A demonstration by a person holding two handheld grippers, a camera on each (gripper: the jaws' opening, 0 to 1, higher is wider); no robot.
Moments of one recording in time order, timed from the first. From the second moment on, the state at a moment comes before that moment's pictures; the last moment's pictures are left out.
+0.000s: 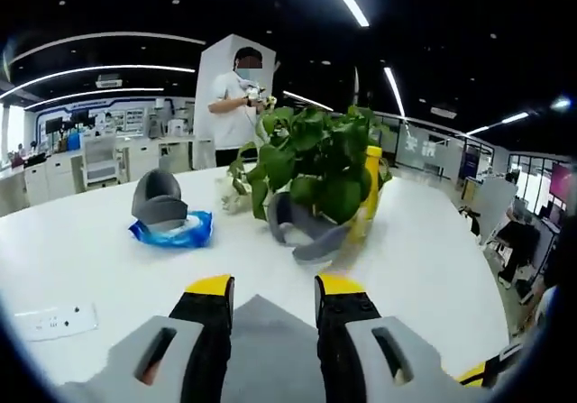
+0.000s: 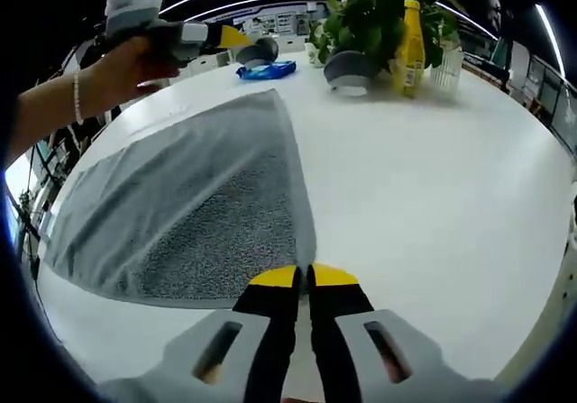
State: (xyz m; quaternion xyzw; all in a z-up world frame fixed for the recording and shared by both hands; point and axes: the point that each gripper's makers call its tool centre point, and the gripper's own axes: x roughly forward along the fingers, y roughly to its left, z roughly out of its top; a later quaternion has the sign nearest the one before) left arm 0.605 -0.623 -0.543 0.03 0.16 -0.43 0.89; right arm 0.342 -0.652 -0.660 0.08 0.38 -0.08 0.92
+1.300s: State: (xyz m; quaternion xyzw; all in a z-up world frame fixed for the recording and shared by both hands) left arm 0.645 -0.656 -0.653 0.13 0.24 -0.41 0.87; right arm 0.344 -0.651 -0.661 0.08 0.39 -0.08 0.92
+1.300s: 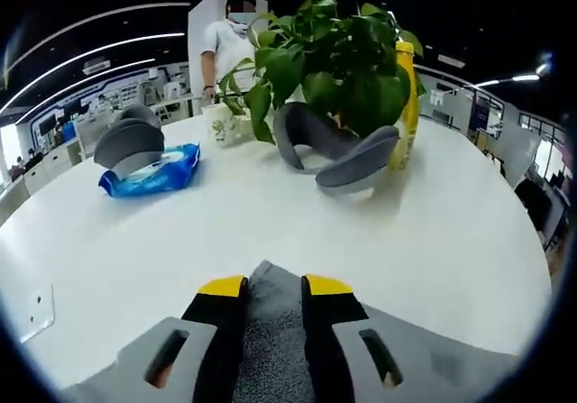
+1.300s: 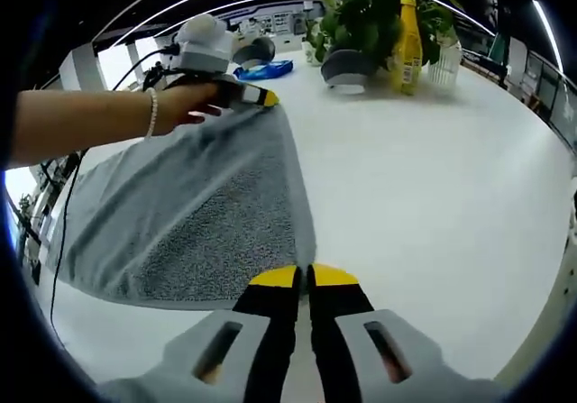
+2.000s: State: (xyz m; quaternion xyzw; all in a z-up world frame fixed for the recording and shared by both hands) left arm 0.641 -0.651 -0.640 0.10 0.26 -0.42 0.86; right arm 0.344 -0.650 -0.656 0.11 0.39 -0.06 0.91
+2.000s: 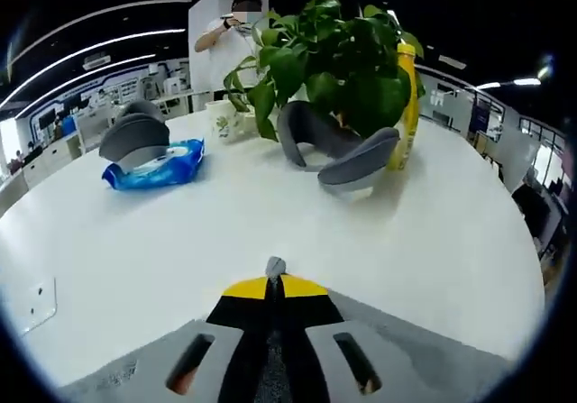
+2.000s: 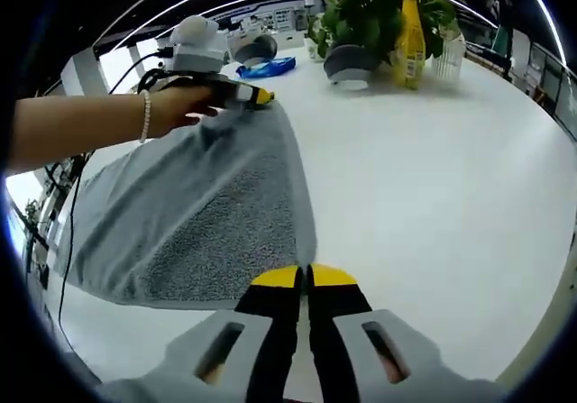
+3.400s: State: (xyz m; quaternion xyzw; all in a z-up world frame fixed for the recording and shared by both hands) left arm 0.572 -0.622 -0.494 0.10 0.18 -0.45 0.87; right arm 0.305 -0.645 -0.542 0.17 0.31 -0.04 0.93
